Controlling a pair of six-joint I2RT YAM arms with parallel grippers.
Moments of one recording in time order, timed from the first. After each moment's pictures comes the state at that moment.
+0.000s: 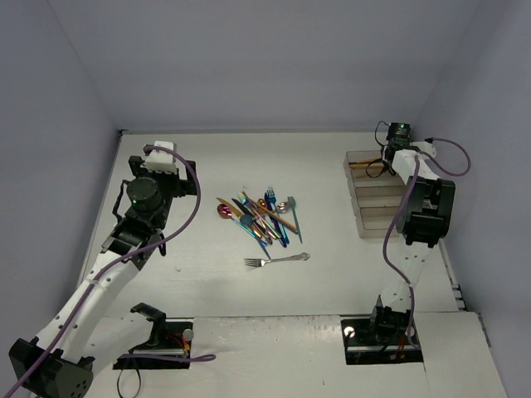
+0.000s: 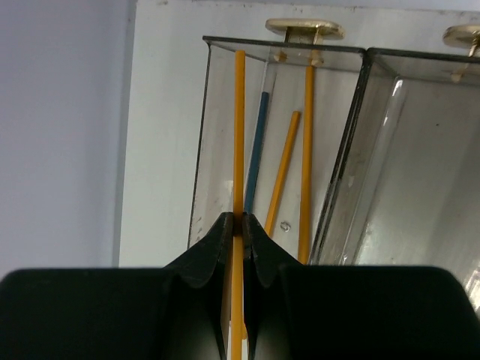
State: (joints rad) left arm -0.40 0.91 0.89 -0.04 -0.32 0.04; right arm -0.15 2.13 1.62 -0.27 0.40 1.22
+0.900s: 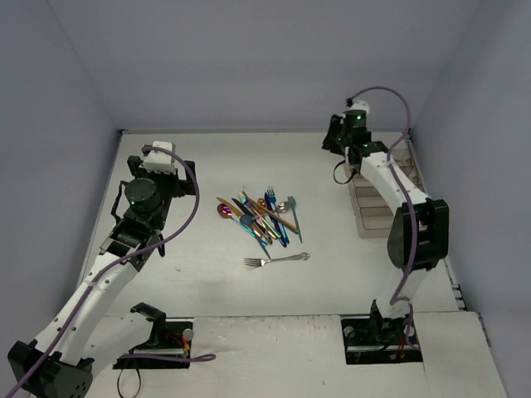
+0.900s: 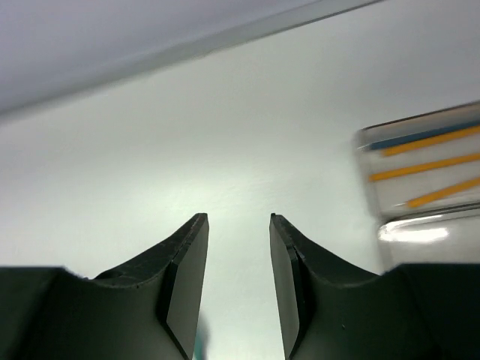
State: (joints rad) left arm -0.40 0.89 0.89 -0.04 -0.32 0.04; right arm 0.14 1.86 1.52 -0.22 0.11 0.46
